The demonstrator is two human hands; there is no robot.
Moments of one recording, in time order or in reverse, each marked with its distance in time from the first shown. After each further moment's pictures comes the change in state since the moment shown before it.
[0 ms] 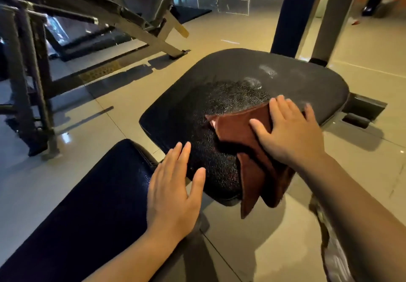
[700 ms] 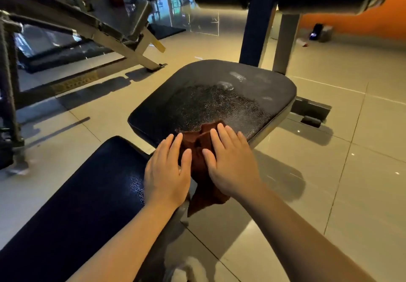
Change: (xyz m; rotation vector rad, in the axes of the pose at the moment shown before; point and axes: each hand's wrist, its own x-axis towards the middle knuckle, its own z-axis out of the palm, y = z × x) left_hand -0.010 -0.004 0.000 -0.044 0.008 0.114; right_hand -0.106 -0.065 0.015 0.155 0.049 -0.145
